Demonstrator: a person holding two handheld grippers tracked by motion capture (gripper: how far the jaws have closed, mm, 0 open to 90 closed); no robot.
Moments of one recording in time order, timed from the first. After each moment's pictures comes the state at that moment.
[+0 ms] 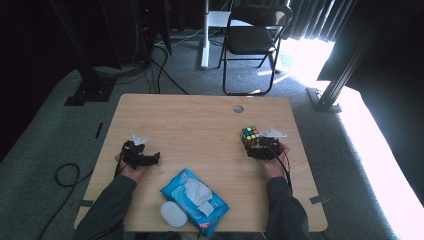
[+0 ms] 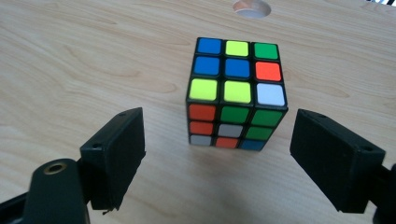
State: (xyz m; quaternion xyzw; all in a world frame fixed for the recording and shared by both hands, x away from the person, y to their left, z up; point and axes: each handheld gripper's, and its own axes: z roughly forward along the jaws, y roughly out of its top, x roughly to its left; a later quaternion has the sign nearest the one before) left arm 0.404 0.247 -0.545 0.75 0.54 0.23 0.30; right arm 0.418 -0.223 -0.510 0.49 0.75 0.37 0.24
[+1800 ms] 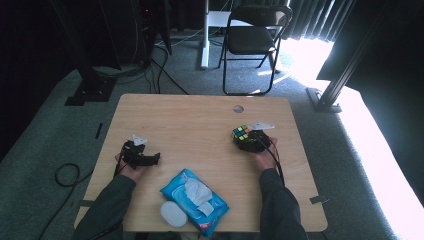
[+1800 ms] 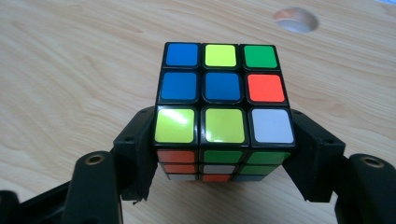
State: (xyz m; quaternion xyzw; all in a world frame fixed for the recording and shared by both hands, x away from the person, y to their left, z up) left arm 0.404 0.247 -0.545 0.76 0.53 0.22 0.31; right arm 0.448 -0.192 -0.513 0.45 0.78 0.38 0.21
